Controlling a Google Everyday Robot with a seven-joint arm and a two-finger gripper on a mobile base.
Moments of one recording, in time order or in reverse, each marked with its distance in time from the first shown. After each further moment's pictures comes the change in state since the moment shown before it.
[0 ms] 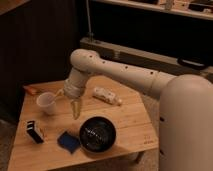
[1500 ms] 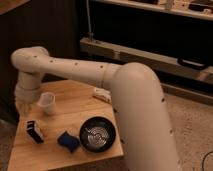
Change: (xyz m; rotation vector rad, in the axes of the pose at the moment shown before) arm -0.135 -0.109 0.071 -0.105 0.040 -0.733
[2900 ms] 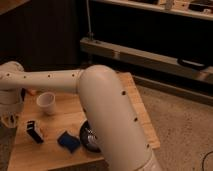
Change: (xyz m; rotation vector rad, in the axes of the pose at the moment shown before) arm 0.020 -0.034 0.090 -0.114 0.008 -0.323
